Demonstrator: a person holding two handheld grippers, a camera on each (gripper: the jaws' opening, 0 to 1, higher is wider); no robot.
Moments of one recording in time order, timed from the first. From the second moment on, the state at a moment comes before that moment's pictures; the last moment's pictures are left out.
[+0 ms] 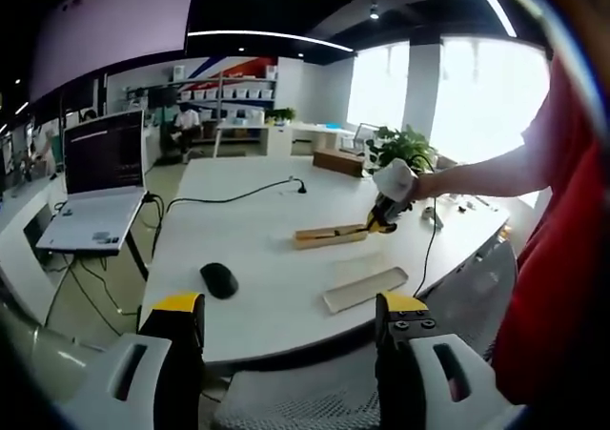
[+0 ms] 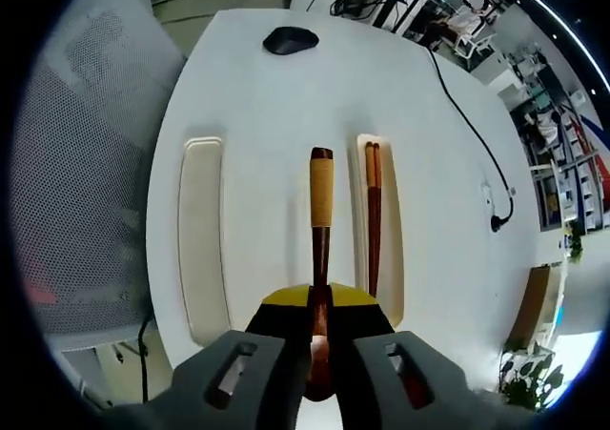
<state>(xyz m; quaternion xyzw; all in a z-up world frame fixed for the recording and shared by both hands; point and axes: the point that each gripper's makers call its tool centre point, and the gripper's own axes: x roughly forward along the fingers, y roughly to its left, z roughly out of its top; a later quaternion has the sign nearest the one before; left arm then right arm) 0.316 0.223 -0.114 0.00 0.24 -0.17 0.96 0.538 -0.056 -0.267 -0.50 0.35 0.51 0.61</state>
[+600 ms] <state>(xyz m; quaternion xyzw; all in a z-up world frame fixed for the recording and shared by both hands) 0.321 0.220 -0.115 0.01 0.25 -0.17 0.95 0.551 -0.049 -0.259 -0.50 0.34 0.51 0.61</state>
